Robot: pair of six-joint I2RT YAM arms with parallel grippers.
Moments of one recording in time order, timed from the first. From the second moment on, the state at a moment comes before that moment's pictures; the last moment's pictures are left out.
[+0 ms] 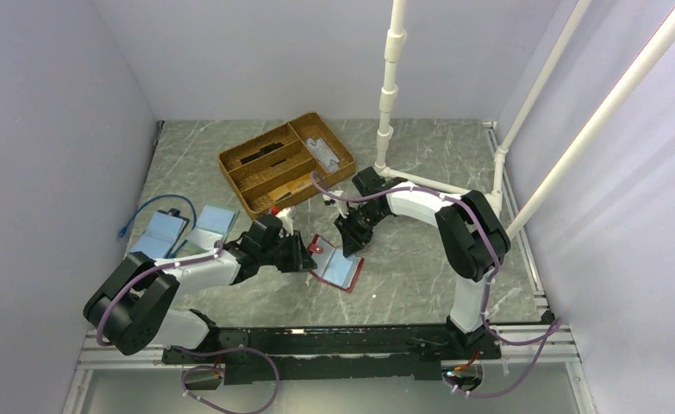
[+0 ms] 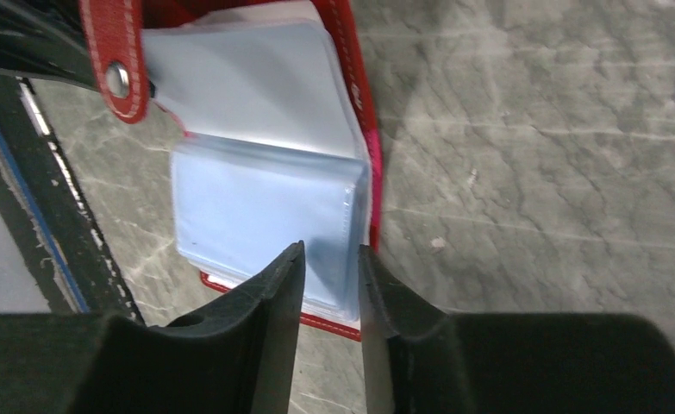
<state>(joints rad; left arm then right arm) -0.64 1.35 0.47 0.16 0.33 -0.74 0.57 1.88 1.20 -0.61 -0.67 -0.40</state>
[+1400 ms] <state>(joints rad) -0.69 1.41 0.43 0.33 0.49 -0.74 0.55 1.97 1.17 -0.47 -1.07 -0.09</state>
